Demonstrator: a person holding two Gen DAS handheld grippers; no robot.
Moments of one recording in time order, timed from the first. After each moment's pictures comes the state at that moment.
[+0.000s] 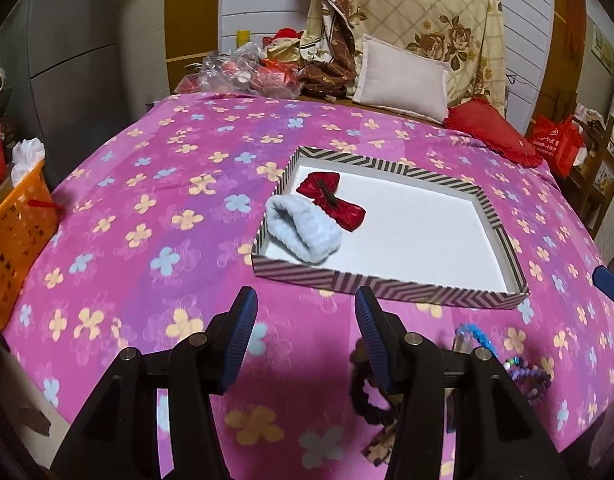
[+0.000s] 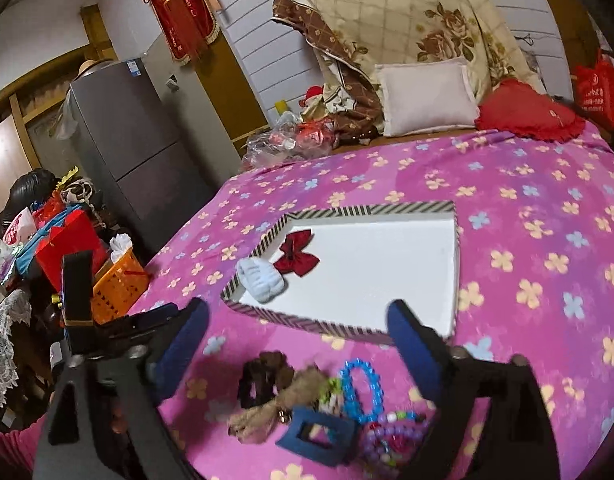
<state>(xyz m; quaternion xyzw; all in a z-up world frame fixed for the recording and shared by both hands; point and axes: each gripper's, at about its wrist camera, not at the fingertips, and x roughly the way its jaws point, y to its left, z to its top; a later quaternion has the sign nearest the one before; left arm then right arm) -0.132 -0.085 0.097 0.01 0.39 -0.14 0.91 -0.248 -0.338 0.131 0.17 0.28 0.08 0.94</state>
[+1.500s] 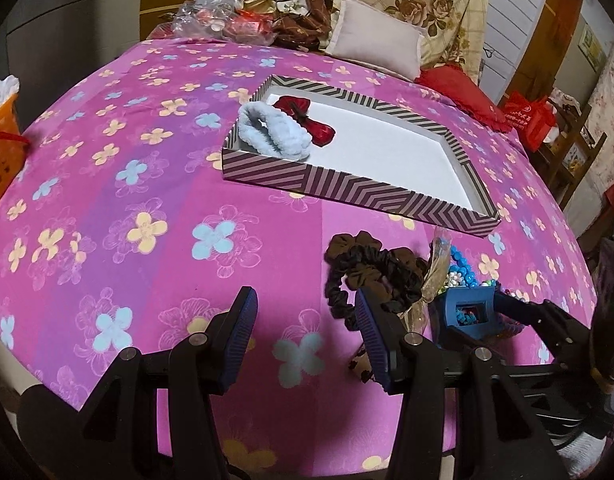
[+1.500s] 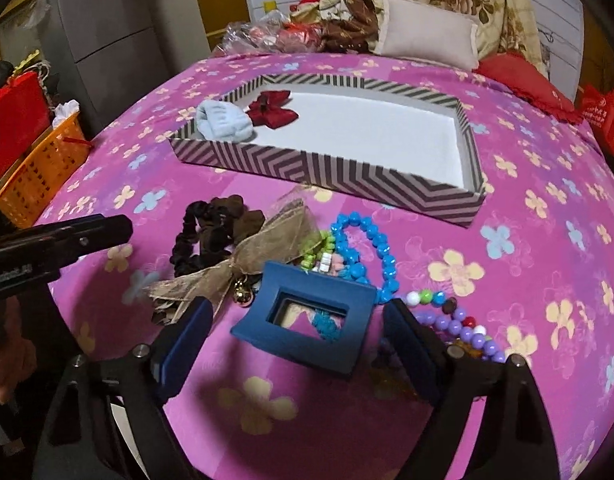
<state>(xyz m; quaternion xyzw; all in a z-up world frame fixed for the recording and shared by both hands) -0.168 -0.071 0.055 -0.01 0.46 -0.20 0.86 -0.241 -0.267 0.025 0.06 0.45 0.02 0.89</state>
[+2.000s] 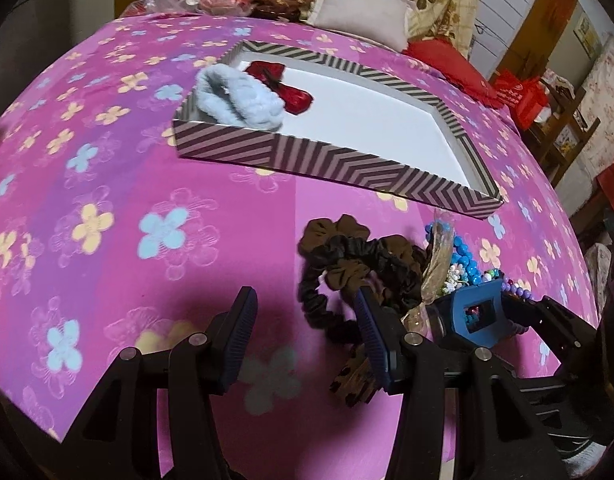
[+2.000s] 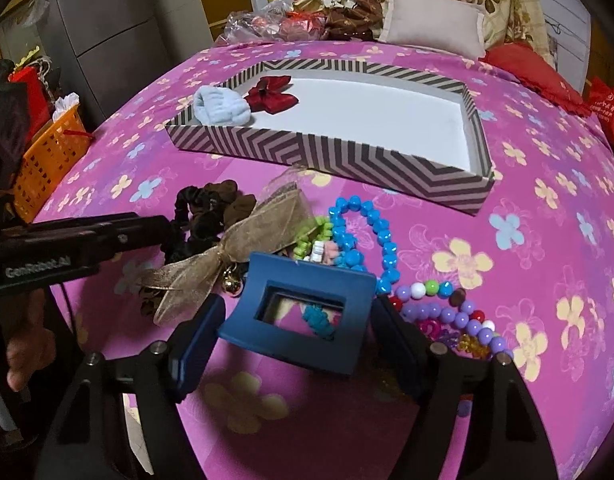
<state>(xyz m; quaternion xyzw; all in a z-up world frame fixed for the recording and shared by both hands) -0.148 -0.097 0.028 -0.01 0.50 -0.24 0.83 -0.242 -0.275 0.019 0.06 0.46 0.04 0.89</state>
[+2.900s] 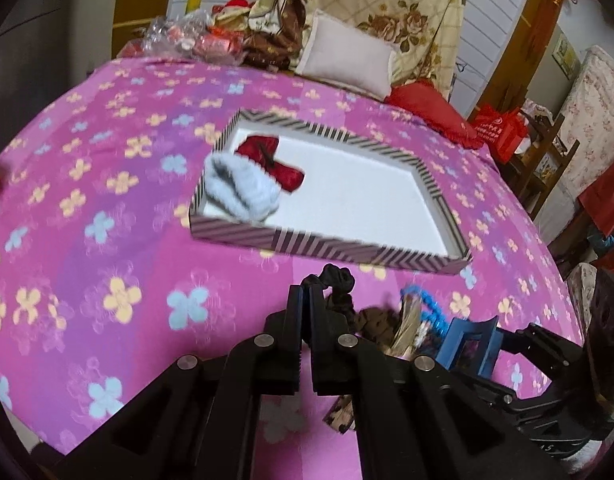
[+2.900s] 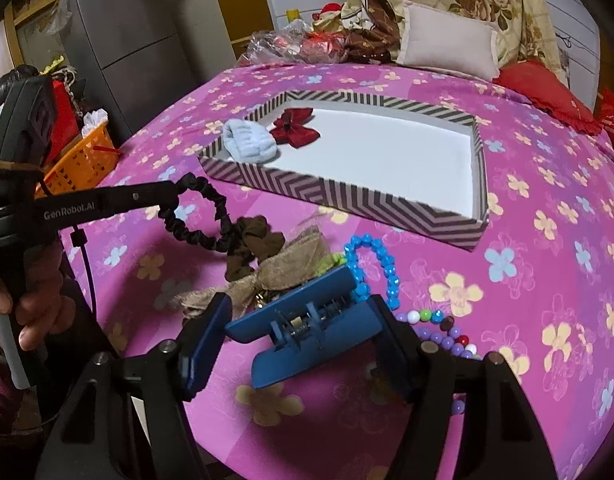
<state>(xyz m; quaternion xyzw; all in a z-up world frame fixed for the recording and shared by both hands) -0.132 -0.078 0.085 -0.03 0.43 -0.26 0.86 -0.247 -0.280 0.060 0.07 0.42 0.08 0.90</state>
